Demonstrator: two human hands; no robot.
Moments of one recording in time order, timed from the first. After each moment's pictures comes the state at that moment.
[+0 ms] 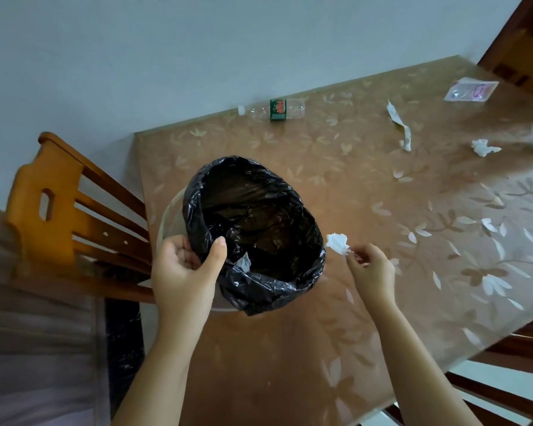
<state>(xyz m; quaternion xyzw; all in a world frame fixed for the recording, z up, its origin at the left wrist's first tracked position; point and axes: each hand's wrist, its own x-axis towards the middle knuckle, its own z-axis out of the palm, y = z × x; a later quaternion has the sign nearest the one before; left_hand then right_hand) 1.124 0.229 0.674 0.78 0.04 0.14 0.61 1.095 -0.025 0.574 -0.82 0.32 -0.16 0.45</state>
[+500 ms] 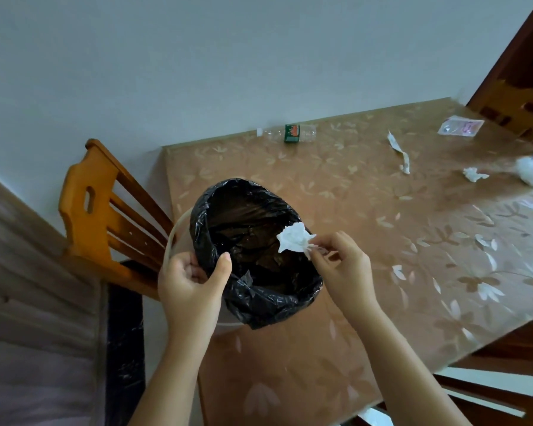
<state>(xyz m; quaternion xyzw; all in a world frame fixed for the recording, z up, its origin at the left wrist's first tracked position) 1.077 0.282 0.683 0.78 0.06 0.17 0.60 1.064 0.086 0.673 -0.86 0.10 -0.22 0.45</state>
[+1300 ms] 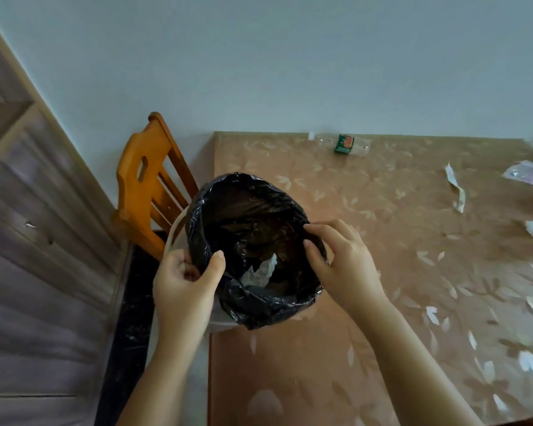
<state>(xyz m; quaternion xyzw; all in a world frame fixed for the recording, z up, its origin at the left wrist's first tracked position) 1.076 0.329 0.674 0.73 0.18 0.21 0.62 1.104 0.133 0.711 -0.95 -0.09 -0.13 0.28</state>
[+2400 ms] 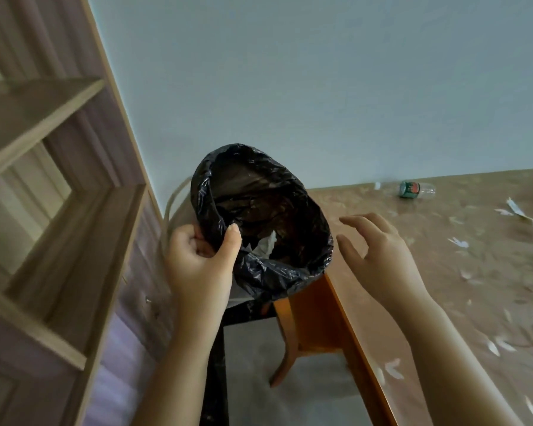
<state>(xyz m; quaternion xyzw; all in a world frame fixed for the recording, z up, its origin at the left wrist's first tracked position) 1.164 0.629 0.759 0.70 0.05 0.33 0.63 1.161 0.415 0.765 -0.94 -0.04 -0.23 0.24</state>
